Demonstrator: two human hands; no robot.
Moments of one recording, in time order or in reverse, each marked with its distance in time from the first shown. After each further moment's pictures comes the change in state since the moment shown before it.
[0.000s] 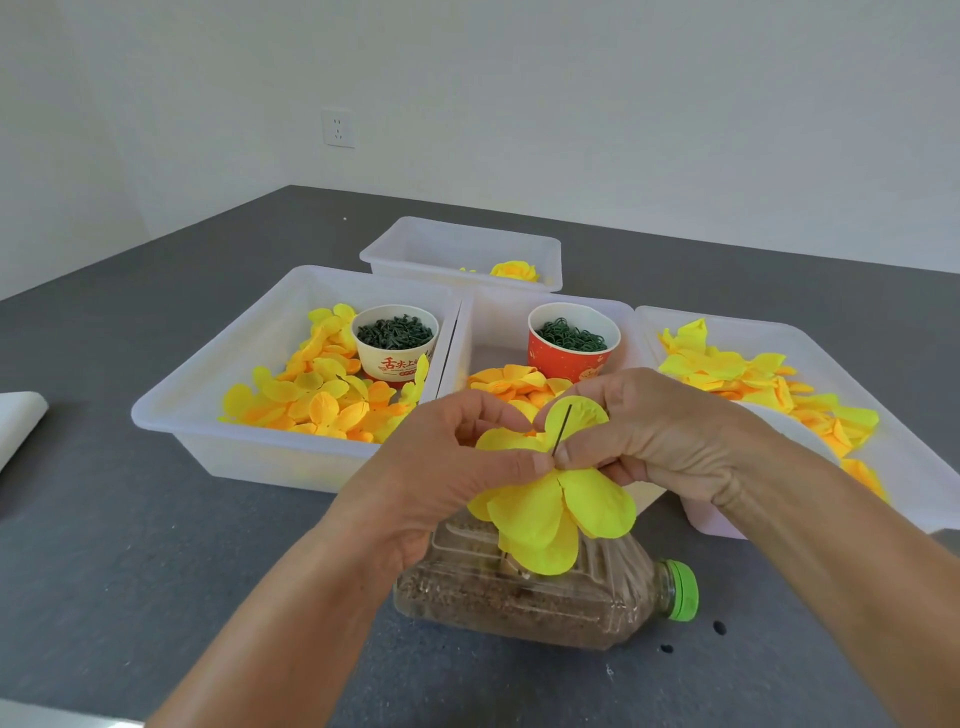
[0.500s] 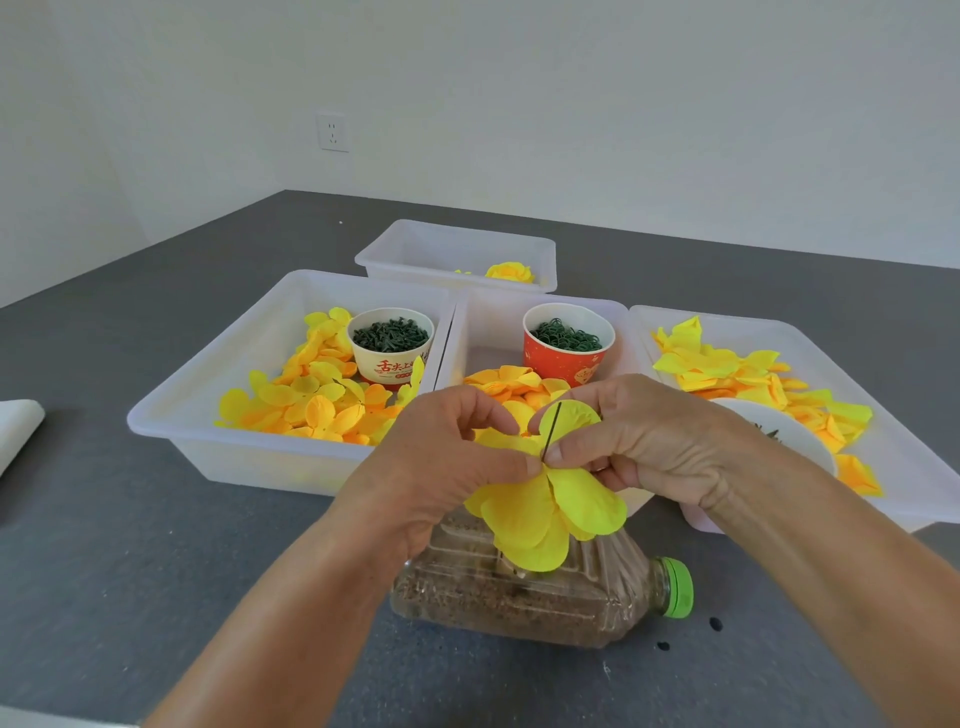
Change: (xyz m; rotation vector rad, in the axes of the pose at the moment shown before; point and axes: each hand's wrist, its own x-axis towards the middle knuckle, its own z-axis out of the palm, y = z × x) left_hand 0.003 0.003 0.003 0.162 0.060 0.011; right_hand -0.001 0.004 0.002 0.062 0.018 0.051
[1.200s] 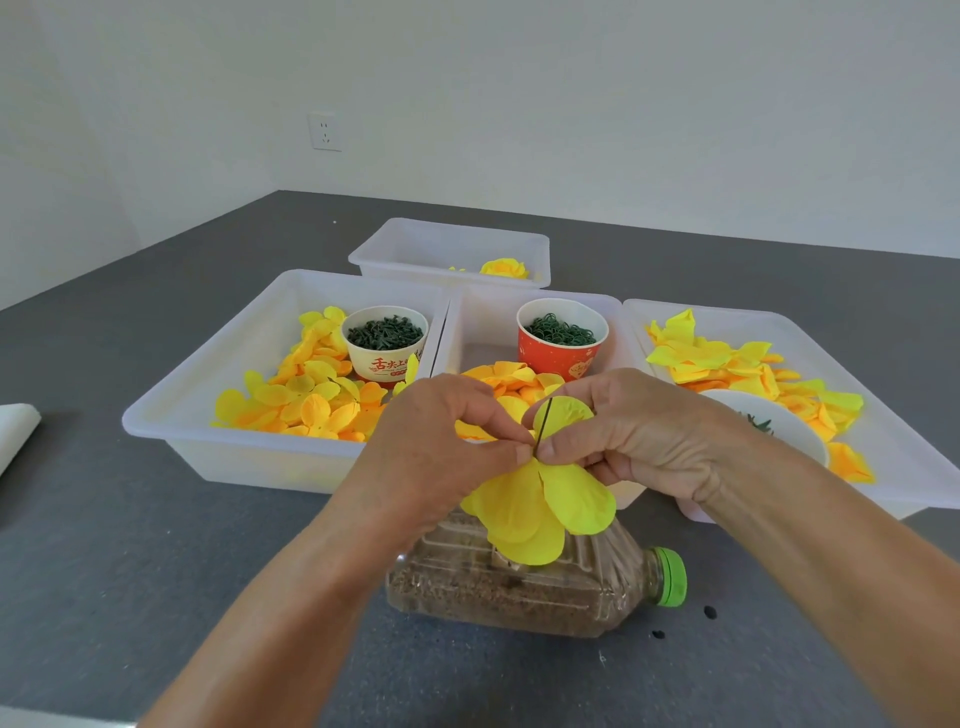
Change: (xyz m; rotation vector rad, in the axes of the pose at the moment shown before) left_hand -0.006 0.006 -0.001 0.282 0.059 0.242; right_hand -0.005 0.001 0.002 -0.002 0.018 -0.010
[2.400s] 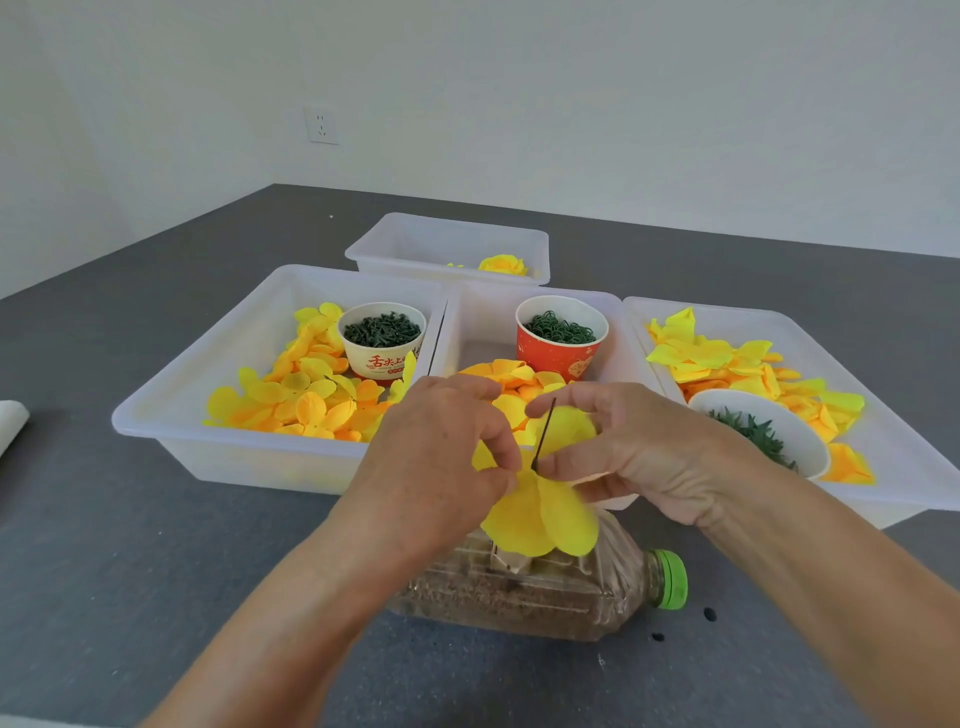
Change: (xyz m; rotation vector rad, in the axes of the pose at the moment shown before) left_hand -0.008 0.010 -0.001 0.447 -0.066 0.098; right_hand -0.001 0.008 0.004 -0.121 0.127 0.010
